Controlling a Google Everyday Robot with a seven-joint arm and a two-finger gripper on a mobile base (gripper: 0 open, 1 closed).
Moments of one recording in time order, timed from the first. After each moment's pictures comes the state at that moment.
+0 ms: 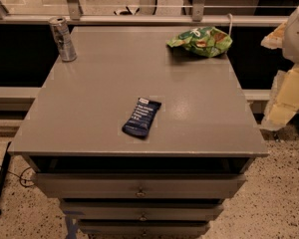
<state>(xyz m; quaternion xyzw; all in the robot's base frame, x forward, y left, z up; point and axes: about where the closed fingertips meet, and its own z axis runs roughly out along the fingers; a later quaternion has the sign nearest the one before) 0.438 -0.216 0.979 -0.60 0.78 -0.04 0.16</state>
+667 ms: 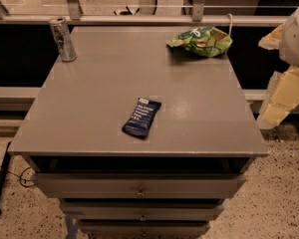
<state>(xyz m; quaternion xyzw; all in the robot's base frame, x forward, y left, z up) 0.448 -0.217 0.972 -0.60 0.78 -0.03 0.18</state>
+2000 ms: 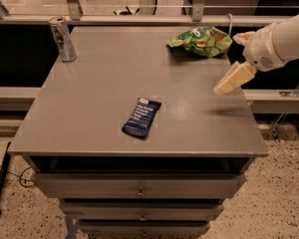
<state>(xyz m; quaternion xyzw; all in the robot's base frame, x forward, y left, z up) 0.623 -0.214 0.897 -0.53 0.75 0.05 0.39</state>
